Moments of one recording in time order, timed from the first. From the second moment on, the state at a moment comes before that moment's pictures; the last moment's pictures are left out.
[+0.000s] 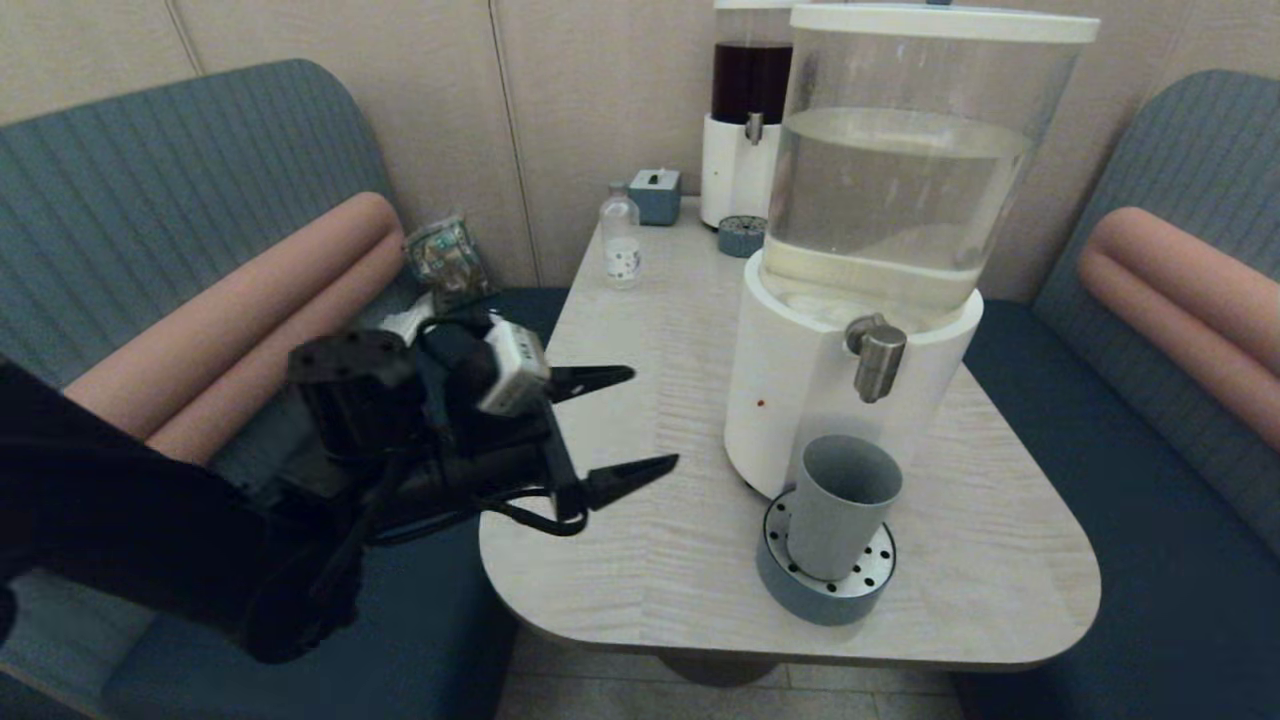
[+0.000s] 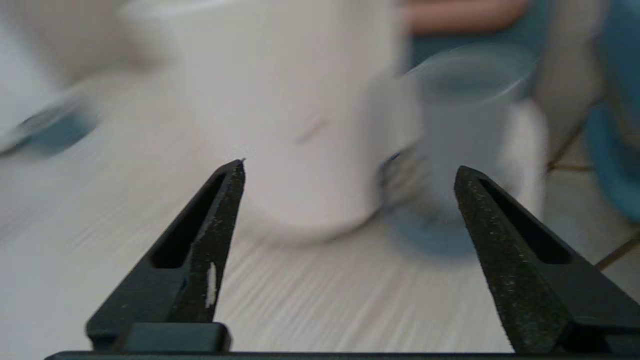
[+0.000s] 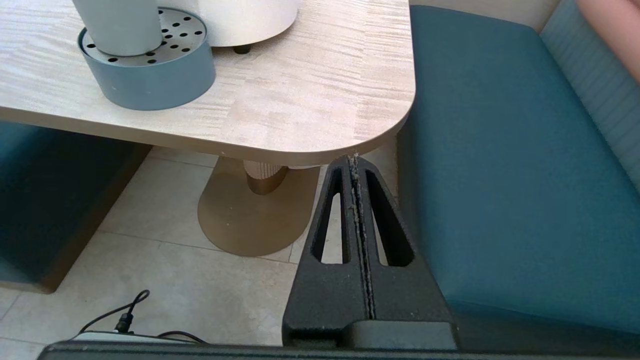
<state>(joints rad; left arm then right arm) -0.44 1.91 -0.73 -1.26 -0.71 0.29 0.00 0.00 -0.02 0.05 0.02 -0.06</state>
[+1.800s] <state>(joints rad) -0.79 2.28 -1.07 -1.33 -0.44 0.19 0.00 0.00 -0.02 0.05 0.02 -0.06</state>
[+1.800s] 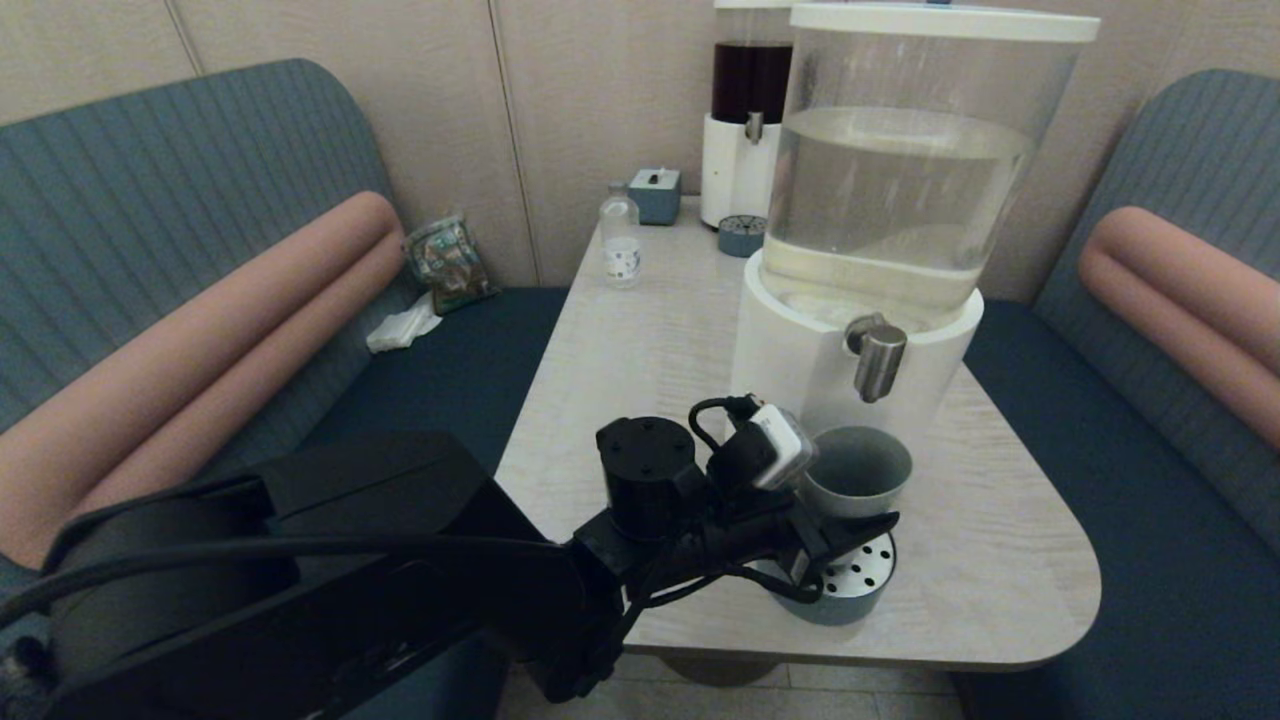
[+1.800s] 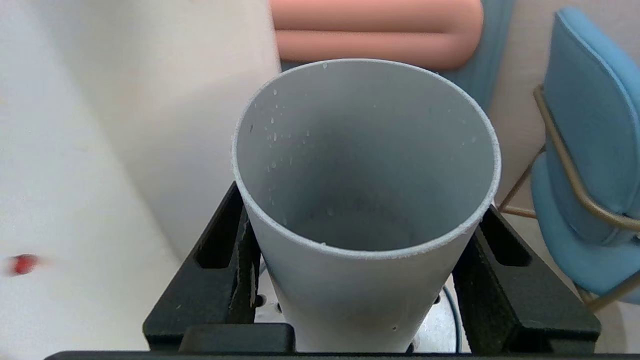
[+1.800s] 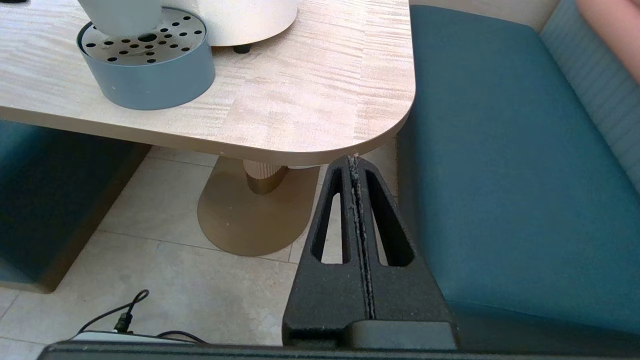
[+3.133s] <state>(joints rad) -0.30 2.23 -1.17 -1.33 -0.41 0.06 0.00 0.00 -0.02 0.05 0.02 -0.06</state>
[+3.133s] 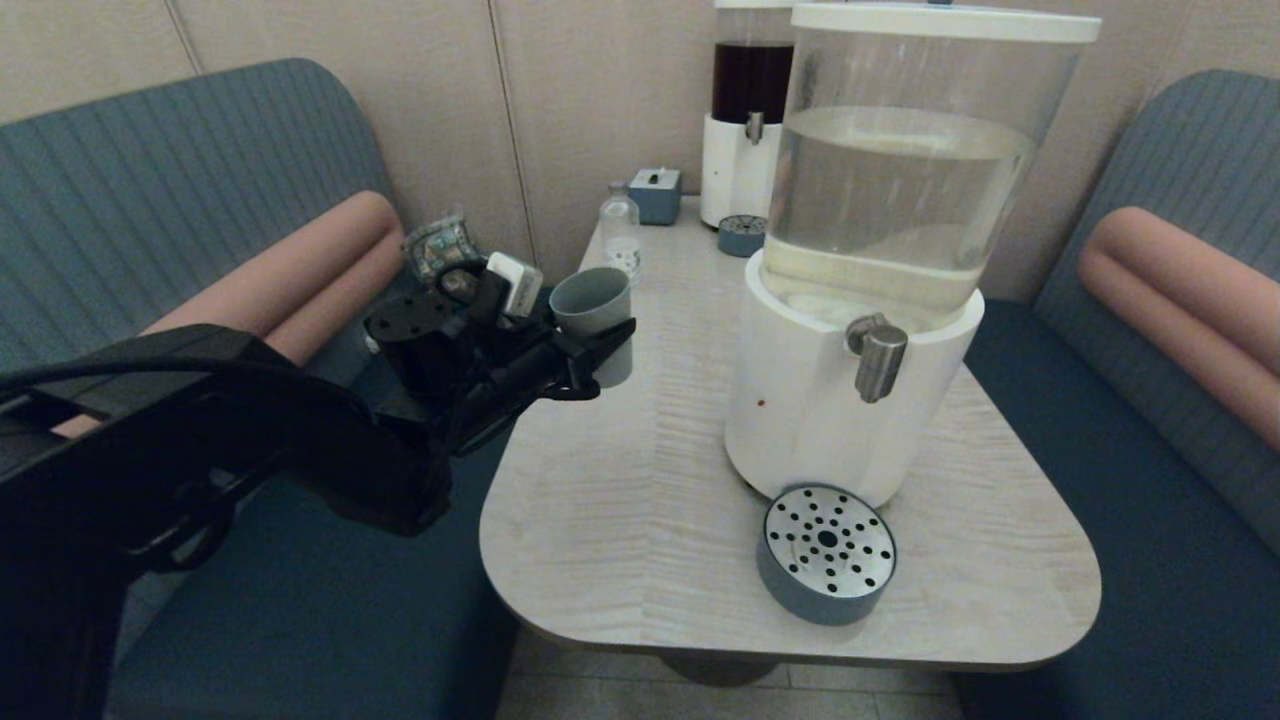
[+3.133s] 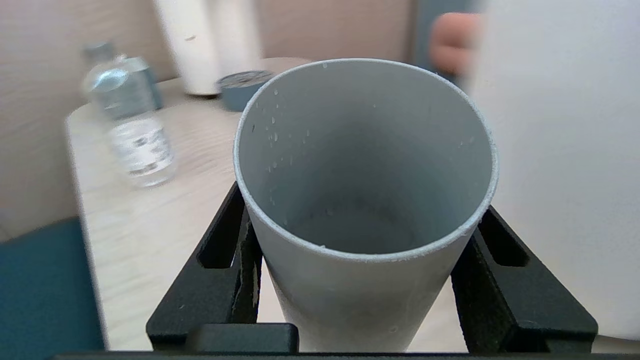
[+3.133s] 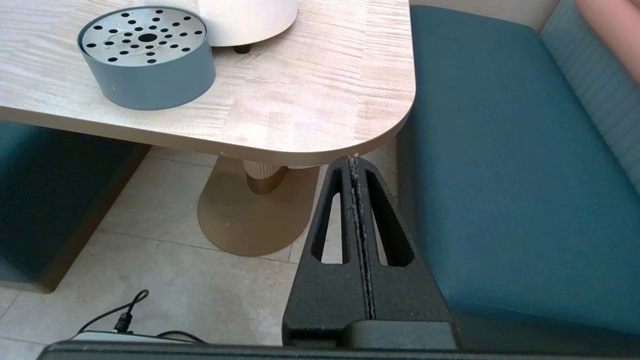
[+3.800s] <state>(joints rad) -0.24 2.49 -1.34 -1.25 -0.41 0.06 0.00 0.00 -0.02 0.05 0.02 -0.06</state>
